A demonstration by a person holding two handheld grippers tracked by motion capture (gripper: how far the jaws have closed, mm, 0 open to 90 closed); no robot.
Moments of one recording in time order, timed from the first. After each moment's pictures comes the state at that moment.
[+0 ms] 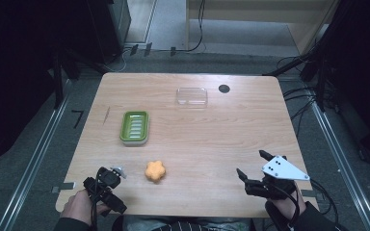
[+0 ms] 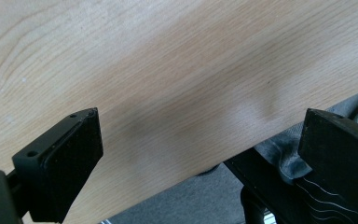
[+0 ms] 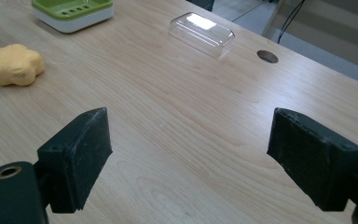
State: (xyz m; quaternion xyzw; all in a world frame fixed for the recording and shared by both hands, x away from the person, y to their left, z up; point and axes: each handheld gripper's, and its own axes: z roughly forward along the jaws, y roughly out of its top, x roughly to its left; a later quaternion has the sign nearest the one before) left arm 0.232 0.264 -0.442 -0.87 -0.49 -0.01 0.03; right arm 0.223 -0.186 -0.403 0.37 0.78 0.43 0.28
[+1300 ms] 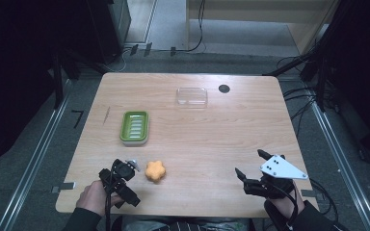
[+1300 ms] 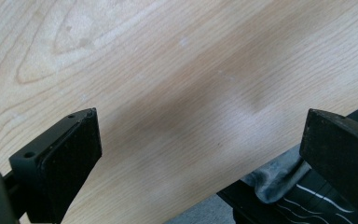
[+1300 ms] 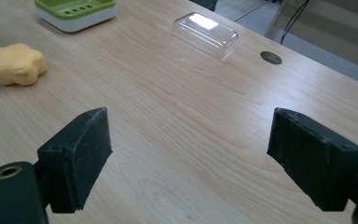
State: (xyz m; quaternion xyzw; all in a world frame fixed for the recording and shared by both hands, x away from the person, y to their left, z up) left arm 0.254 0.229 -0.437 -0.89 -0.46 0.00 0.01; right arm 0.225 -0.183 -0.403 0.36 0.78 0.43 0.28
